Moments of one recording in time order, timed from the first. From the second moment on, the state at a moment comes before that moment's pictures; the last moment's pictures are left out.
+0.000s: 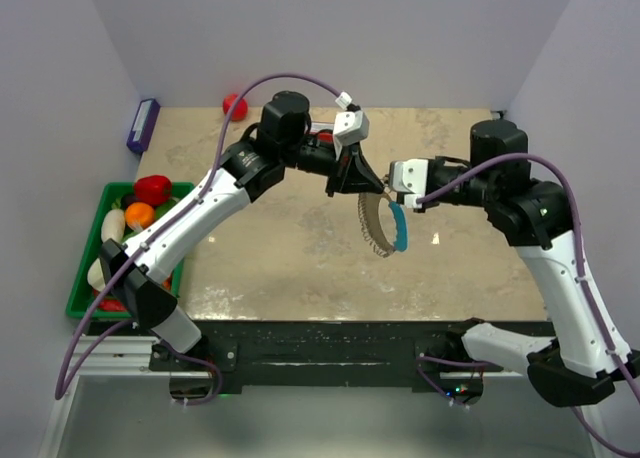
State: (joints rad) left arm -0.75 1.61 1.70 -0.35 0.95 0.07; right arm 0.46 1.13 1.62 -0.97 -0.58 -1.04
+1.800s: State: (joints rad) left arm -0.78 1.59 1.72 -0.36 0.79 0.04; right arm 0.48 1.17 1.77 -1.11 -0.64 -0.73
